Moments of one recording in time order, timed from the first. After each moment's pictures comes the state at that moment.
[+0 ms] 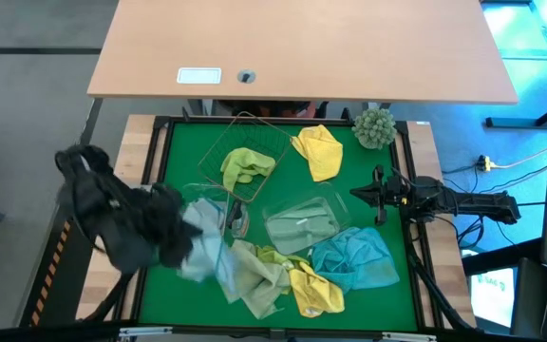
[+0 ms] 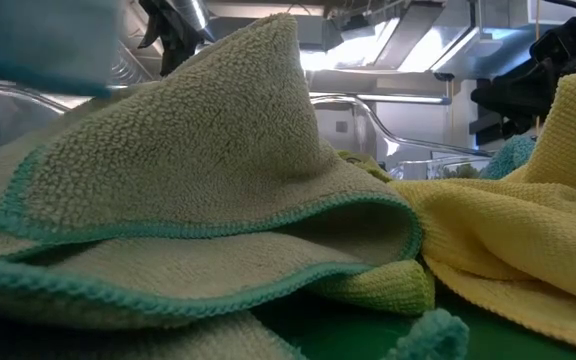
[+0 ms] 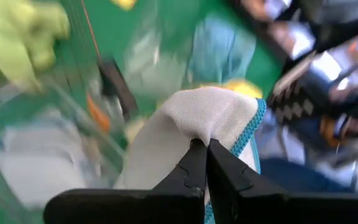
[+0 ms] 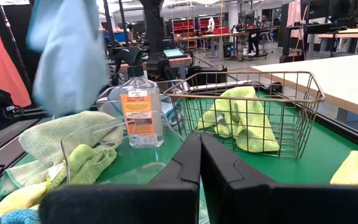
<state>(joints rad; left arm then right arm) -0.77 1.52 2.06 -1.57 -0.62 -1.46 -0.01 0.02 0.01 0.03 0.04 0.10</state>
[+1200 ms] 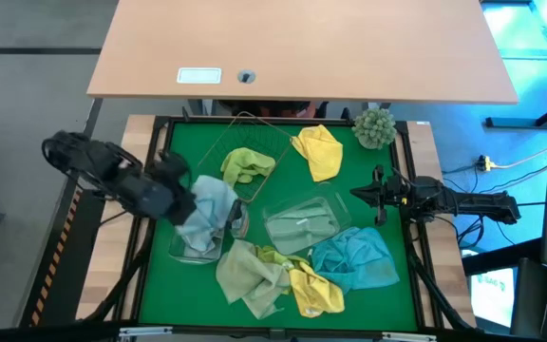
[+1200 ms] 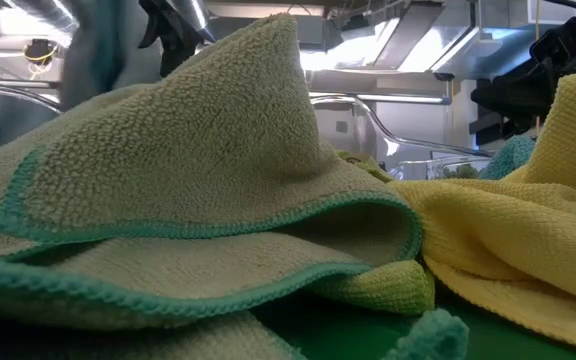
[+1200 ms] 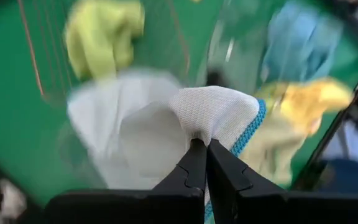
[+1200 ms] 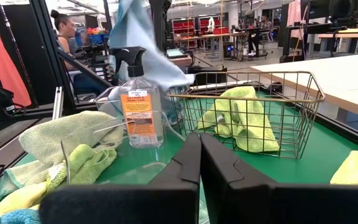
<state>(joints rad) -0.48 1.28 1.70 -1.57 -0.38 -1.26 -0.01 0.02 0.01 0.03 0.04 0.10</state>
